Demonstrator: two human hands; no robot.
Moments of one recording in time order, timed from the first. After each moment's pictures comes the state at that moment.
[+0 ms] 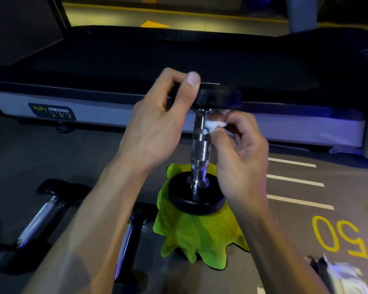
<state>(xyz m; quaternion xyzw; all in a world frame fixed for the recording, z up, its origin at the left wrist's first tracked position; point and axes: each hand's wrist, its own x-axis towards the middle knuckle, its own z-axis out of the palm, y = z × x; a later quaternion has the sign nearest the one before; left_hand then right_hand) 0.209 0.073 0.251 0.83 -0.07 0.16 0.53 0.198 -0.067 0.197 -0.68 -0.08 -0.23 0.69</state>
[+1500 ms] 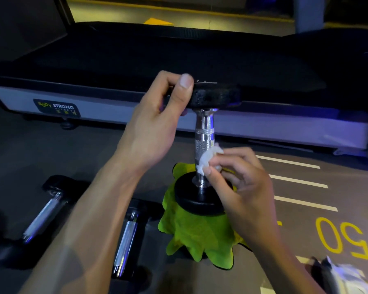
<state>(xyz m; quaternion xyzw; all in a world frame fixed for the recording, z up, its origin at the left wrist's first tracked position) 0.211 0.095 0.243 0.80 -0.08 0.14 0.57 0.163 -0.078 0.162 -0.77 -0.12 -0.16 0.61</state>
